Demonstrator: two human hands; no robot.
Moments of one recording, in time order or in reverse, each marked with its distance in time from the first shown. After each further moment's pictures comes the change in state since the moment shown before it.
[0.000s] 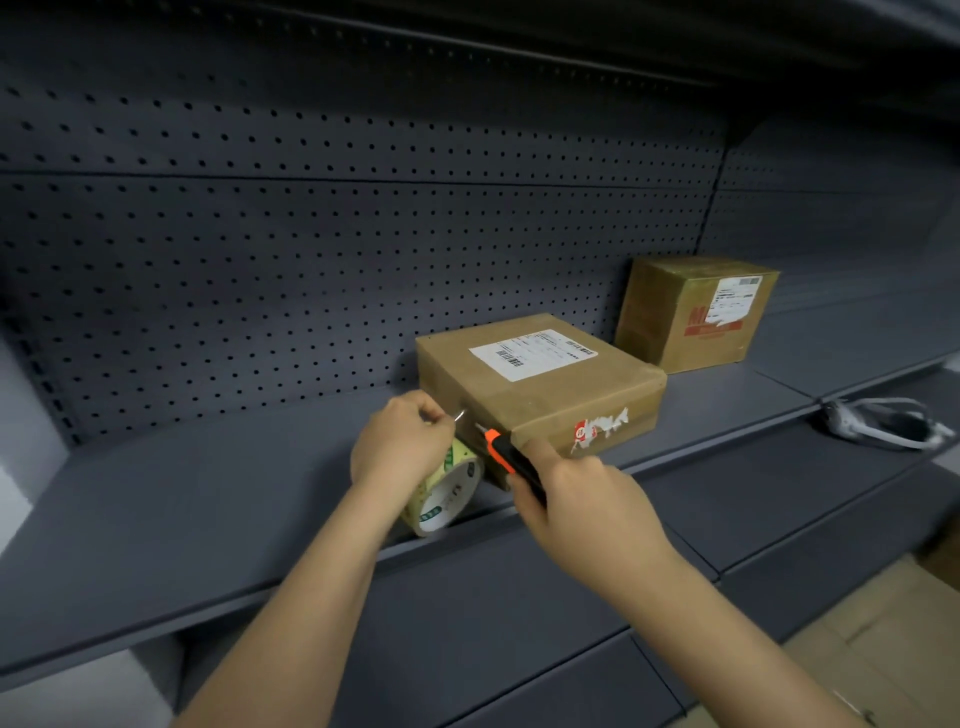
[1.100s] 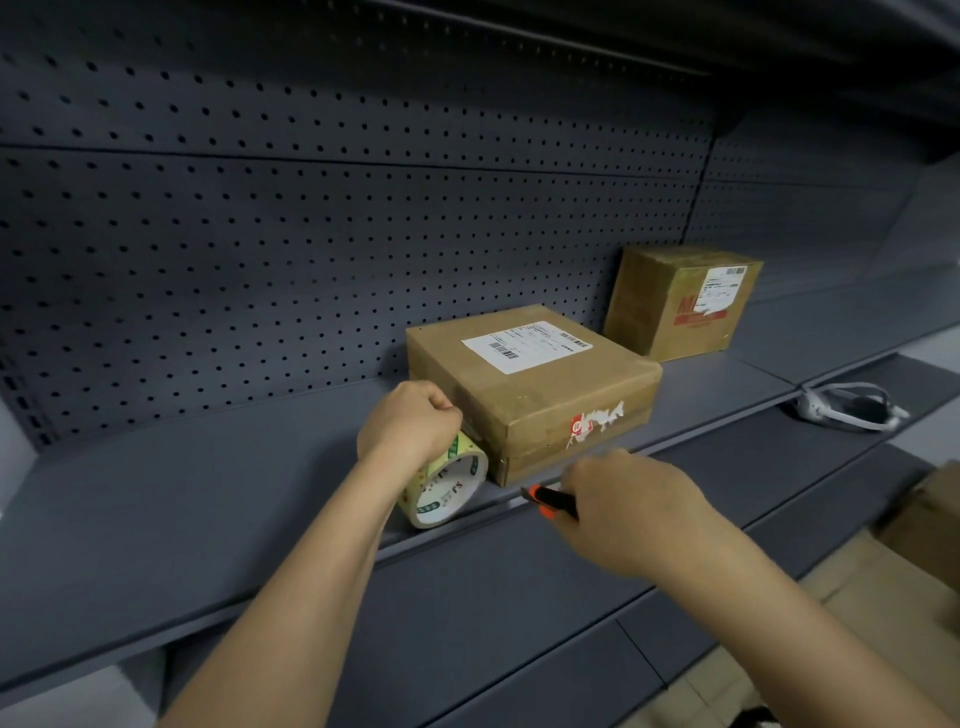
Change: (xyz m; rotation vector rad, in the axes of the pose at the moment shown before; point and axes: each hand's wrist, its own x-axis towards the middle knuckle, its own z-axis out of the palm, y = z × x) left_hand 0.019 0.000 -0.001 0.034 -0.105 -0.008; right_hand 0.006 -0.005 -0.025 -0.255 -0.450 0.158
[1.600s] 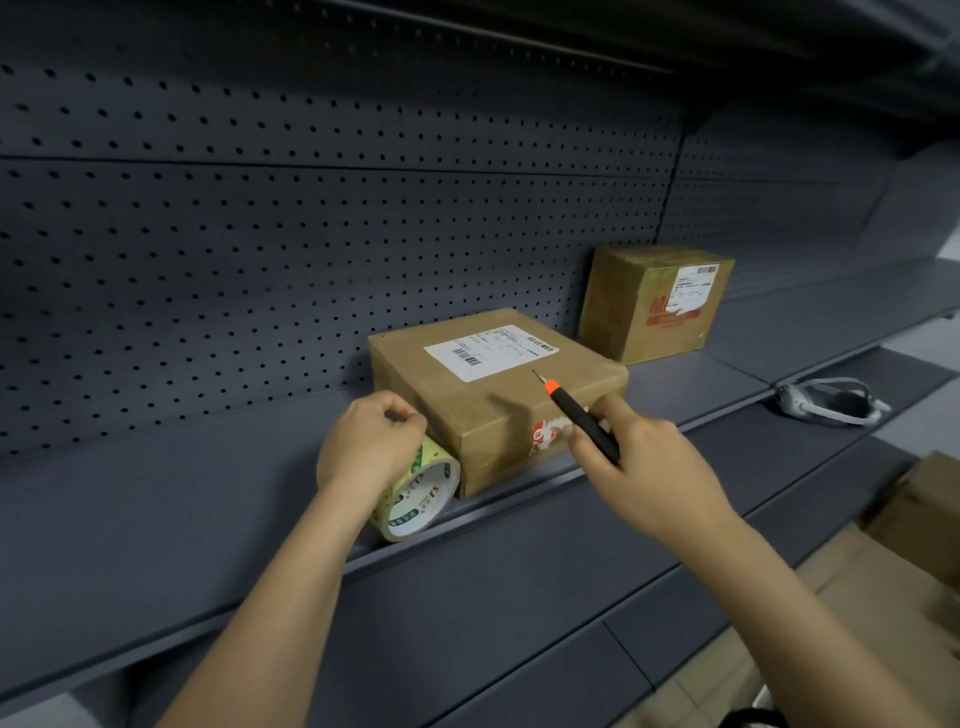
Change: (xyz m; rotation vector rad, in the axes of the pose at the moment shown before) left_hand -0.009 0.007 0.015 -0.118 0.104 -0.006; right_hand 0.023 0.079 0.027 0.476 0.506 0.048
